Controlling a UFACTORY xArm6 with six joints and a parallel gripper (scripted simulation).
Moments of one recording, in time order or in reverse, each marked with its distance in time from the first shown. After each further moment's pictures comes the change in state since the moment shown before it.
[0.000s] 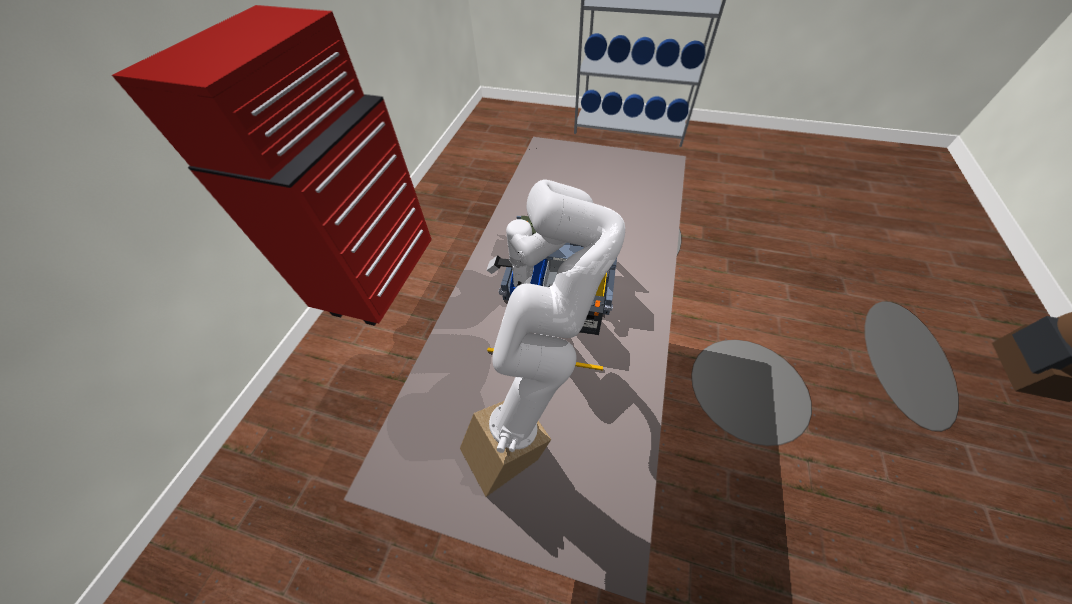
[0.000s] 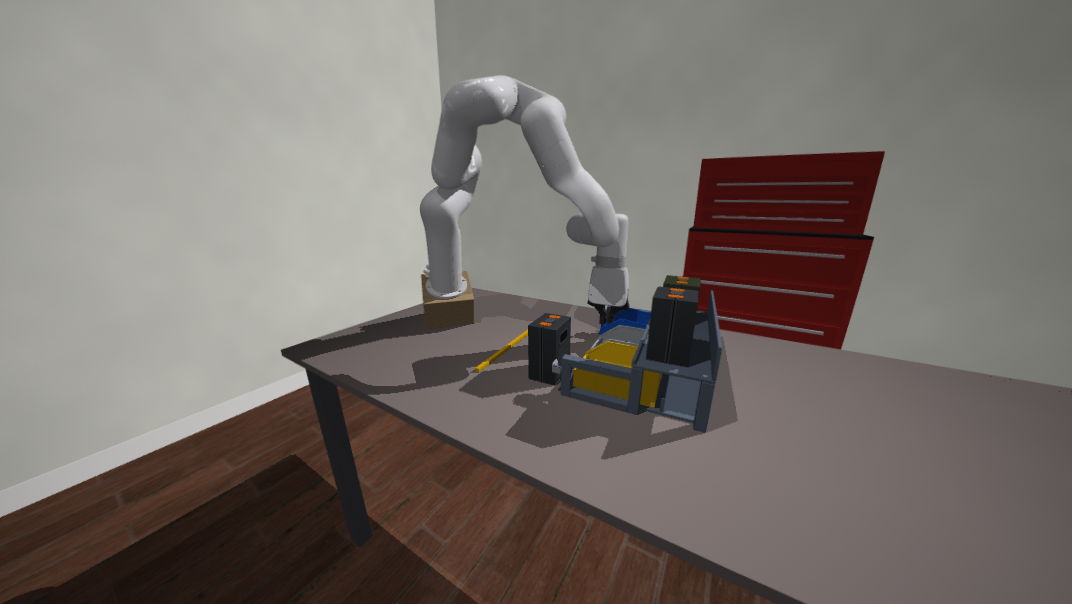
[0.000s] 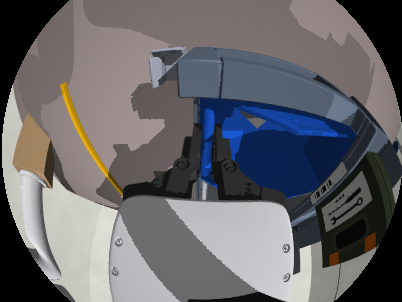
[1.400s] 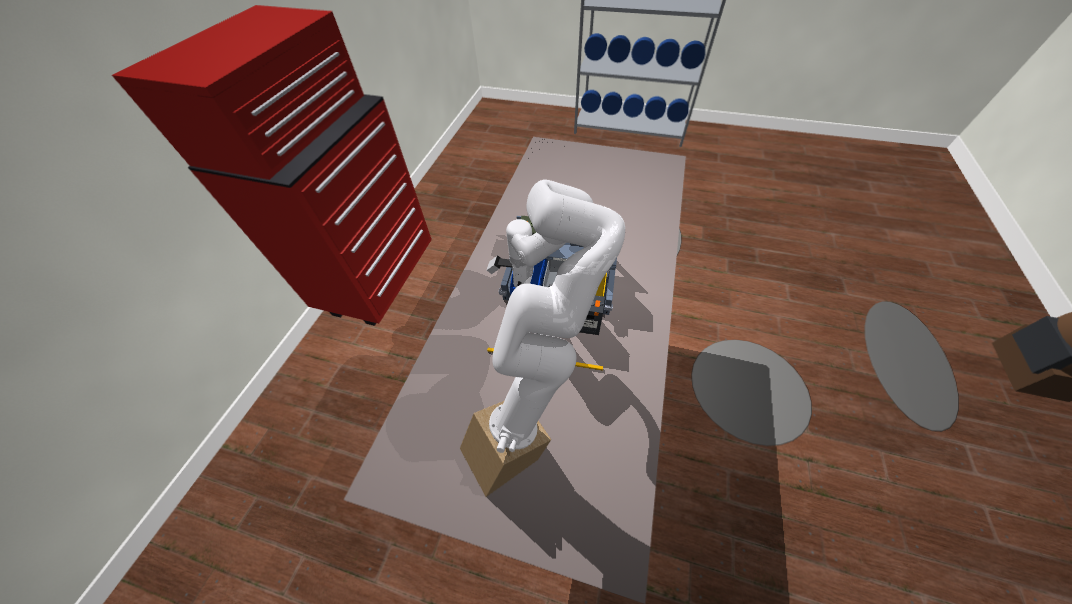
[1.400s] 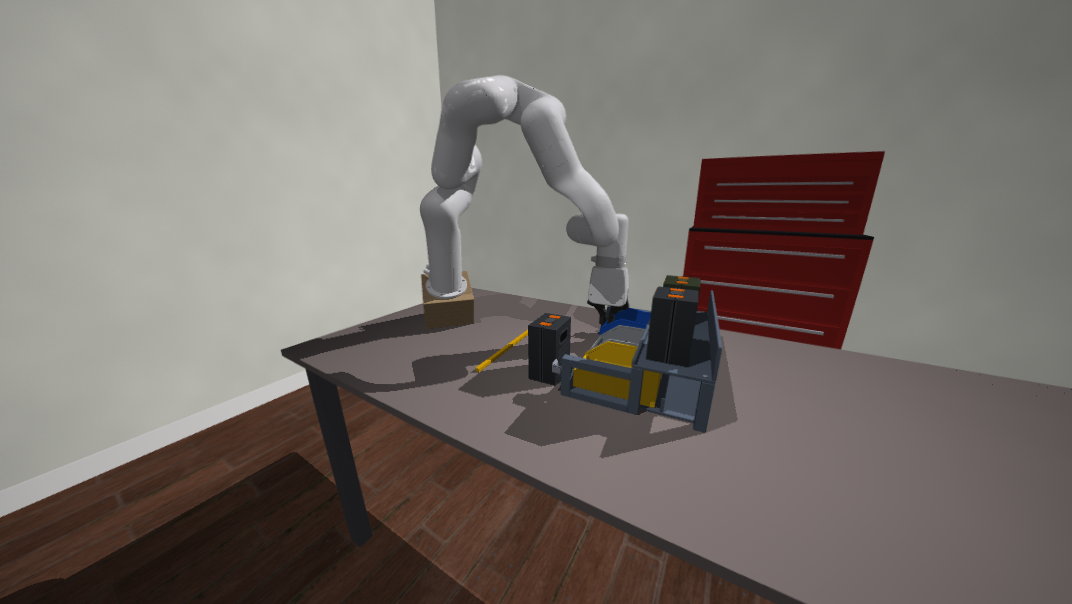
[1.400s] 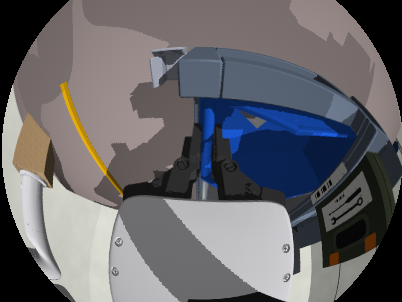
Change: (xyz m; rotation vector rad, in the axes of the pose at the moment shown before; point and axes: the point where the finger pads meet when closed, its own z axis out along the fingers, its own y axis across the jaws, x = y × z) arm 0.000 0.000 0.000 0.001 0.000 0.000
